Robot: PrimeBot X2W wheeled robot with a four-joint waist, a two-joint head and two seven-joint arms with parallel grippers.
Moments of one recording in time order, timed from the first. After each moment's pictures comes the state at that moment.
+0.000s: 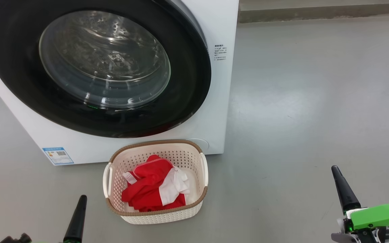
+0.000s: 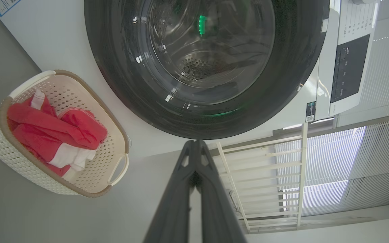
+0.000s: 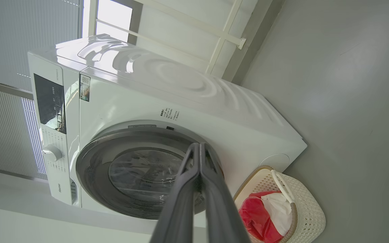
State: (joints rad) left arm -0.01 0.04 0.08 0.24 -1.35 -0.12 0.05; right arm -0.01 -0.04 -0.09 0.24 1.38 0.13 0.03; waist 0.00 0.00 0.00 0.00
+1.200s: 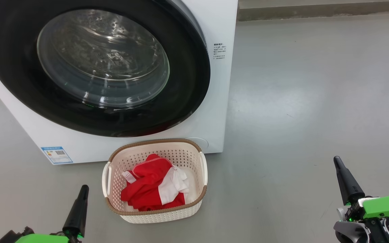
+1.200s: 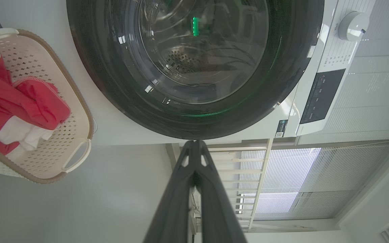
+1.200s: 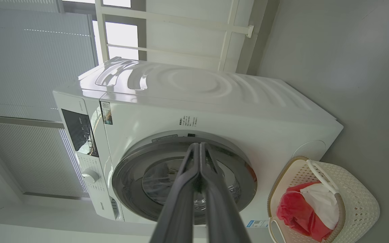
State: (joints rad) left arm -0.07 0.04 0.08 0.27 -1.60 -0.12 0.11; right arm -0.07 -0.05 -0.11 0.27 1.62 0.13 0.09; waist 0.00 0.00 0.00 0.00
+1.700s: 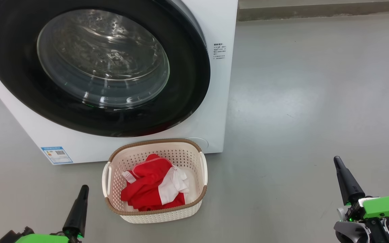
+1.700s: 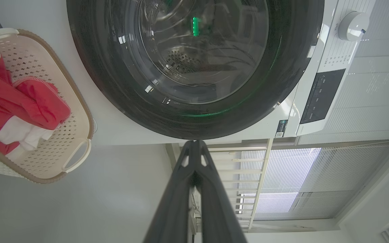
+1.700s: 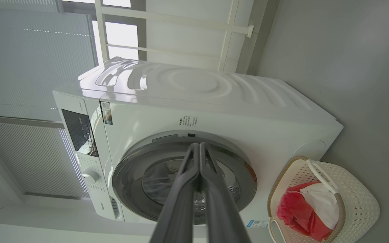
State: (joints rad) left arm -0.07 0.04 0.08 0.27 -1.60 -0.12 0.11; right arm -0.07 -0.05 -0.12 0.27 1.62 0.13 0.10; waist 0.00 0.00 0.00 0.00
